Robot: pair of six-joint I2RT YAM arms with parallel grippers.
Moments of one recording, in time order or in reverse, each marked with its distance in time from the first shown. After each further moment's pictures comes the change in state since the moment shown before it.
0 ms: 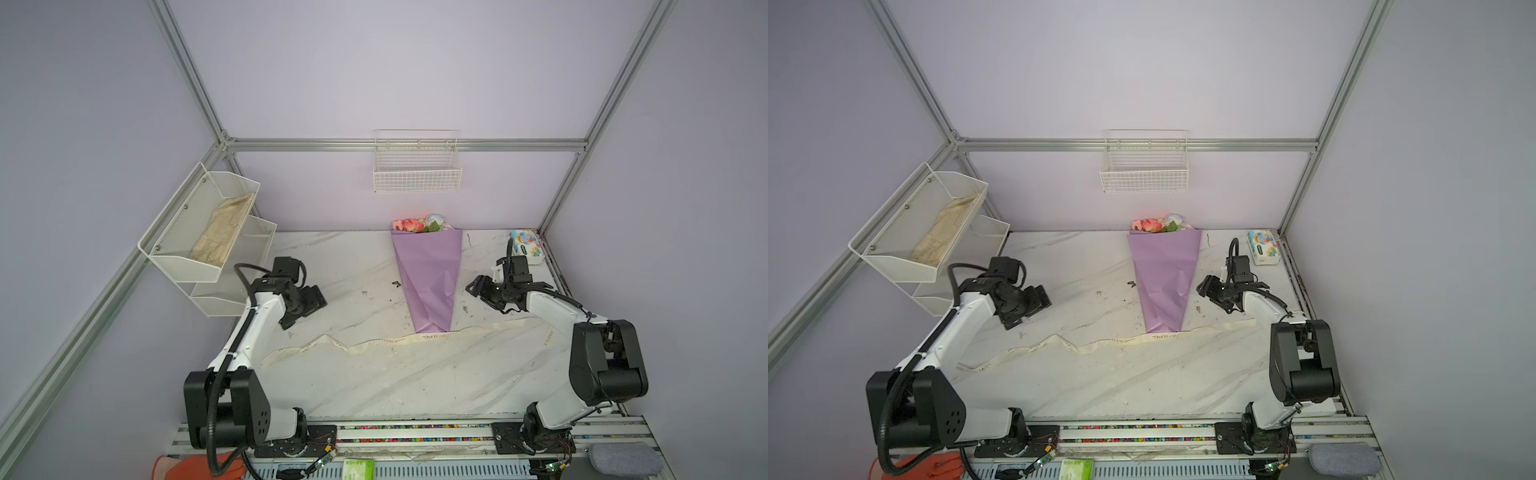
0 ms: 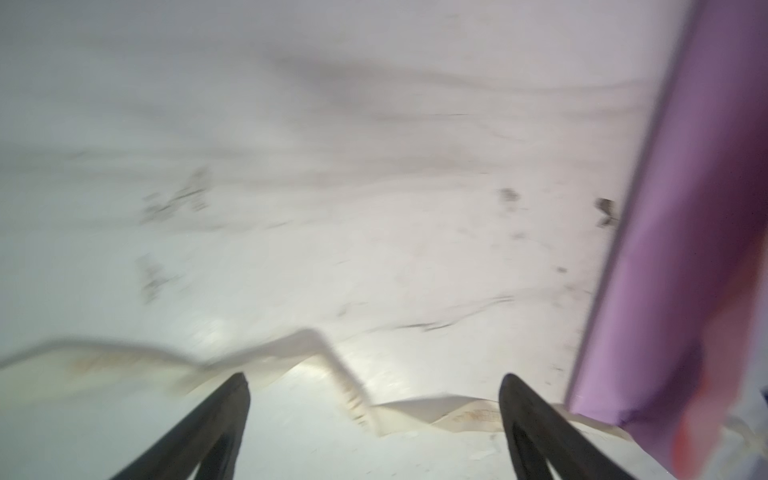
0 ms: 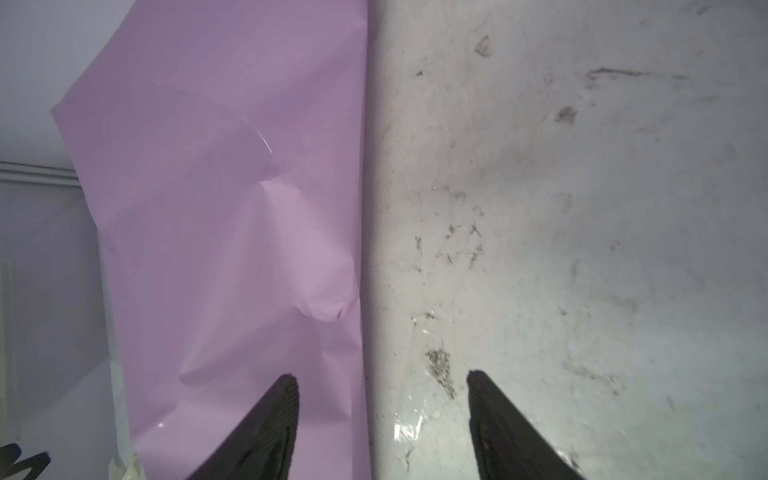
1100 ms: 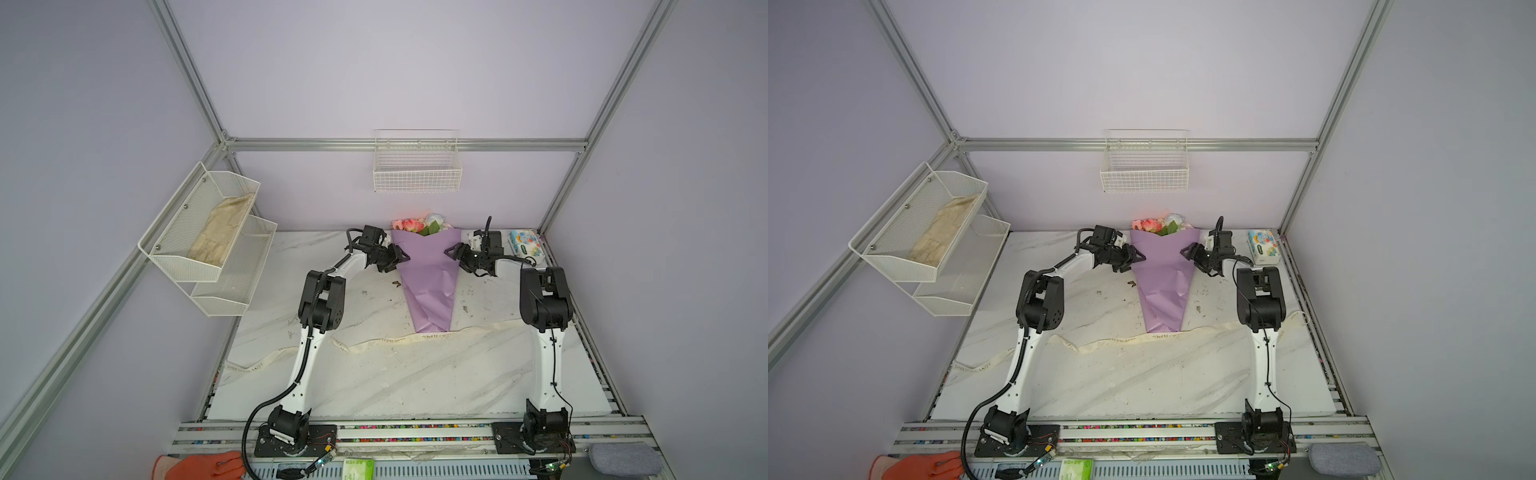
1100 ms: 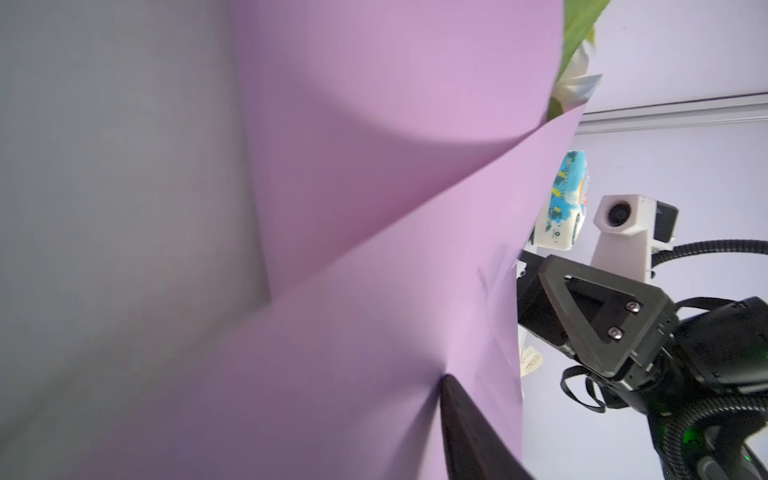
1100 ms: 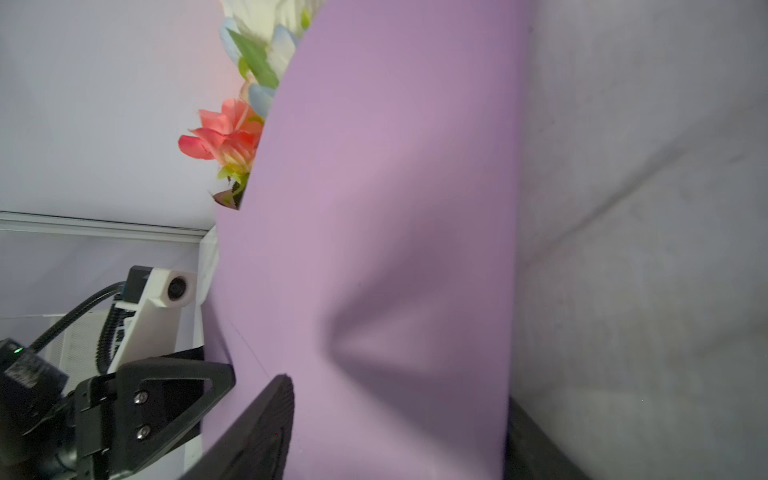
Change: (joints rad) left arm -0.214 1.080 0.954 0.430 0.478 -0.265; right arm -0.020 0.703 0.621 0.325 -0.261 0.119
